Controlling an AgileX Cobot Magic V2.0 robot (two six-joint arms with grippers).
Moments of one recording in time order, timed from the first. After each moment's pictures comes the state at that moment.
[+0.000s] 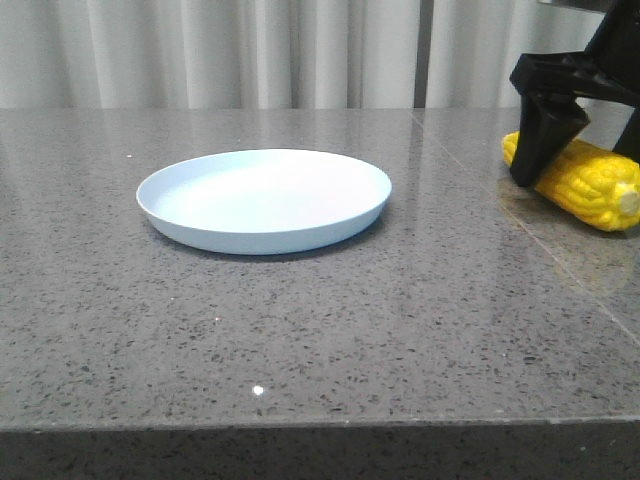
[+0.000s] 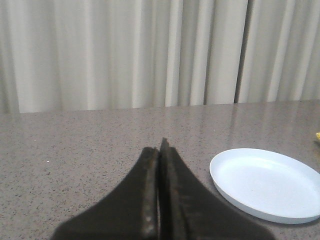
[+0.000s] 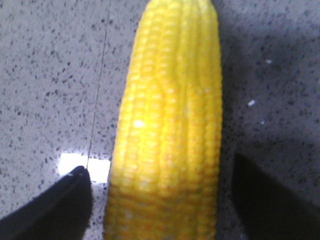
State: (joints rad) left arm -0.29 0.02 -0.34 0.18 0.37 -0.17; right arm 0.12 1.57 -1.14 0.23 0.73 -0.05
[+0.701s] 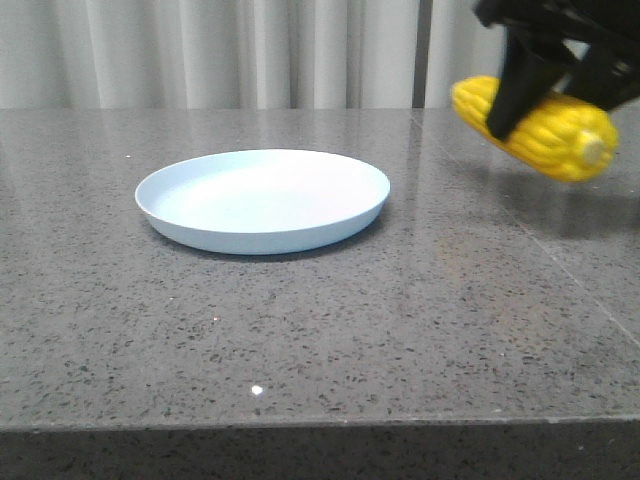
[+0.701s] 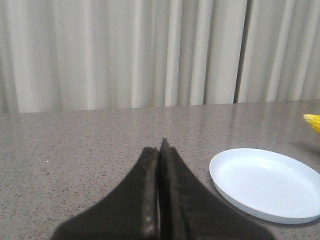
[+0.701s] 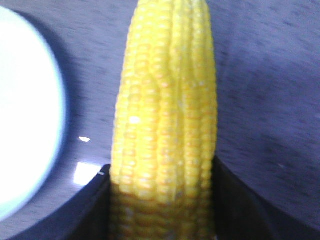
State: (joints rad) left arm -0.29 0.02 -0.34 0.18 0.37 -0.17; right arm 0.28 1.49 -1.19 0.24 0.75 0.03
